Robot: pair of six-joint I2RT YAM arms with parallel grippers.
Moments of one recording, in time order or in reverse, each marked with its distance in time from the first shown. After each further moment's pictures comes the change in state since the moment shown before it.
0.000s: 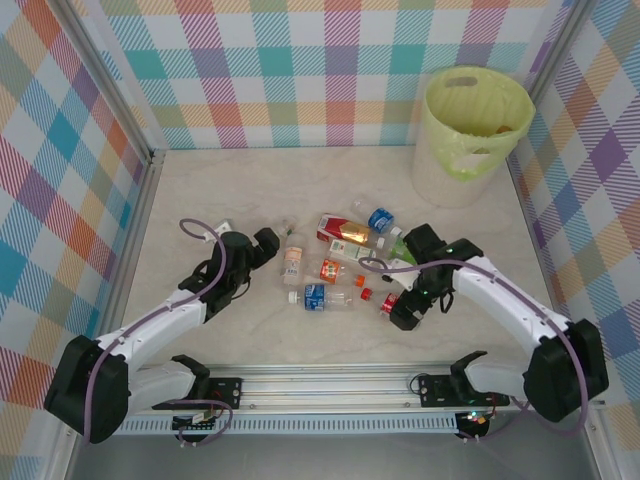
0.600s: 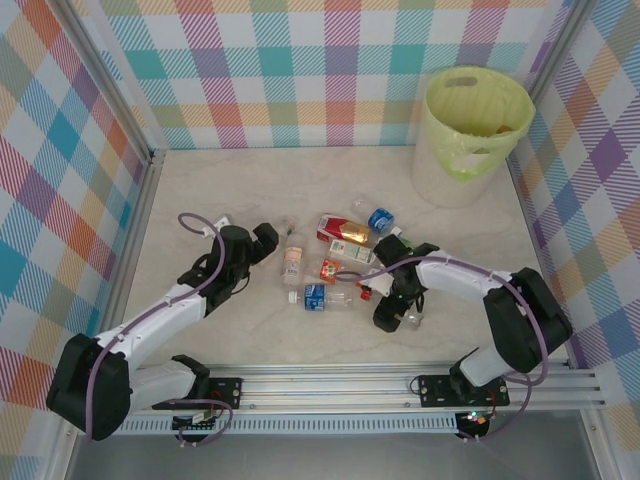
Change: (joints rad) left arm 0.014 0.016 0.053 -0.057 -0.001 0.000; right arm 0.114 0.273 -0.053 0.257 0.056 -0.002
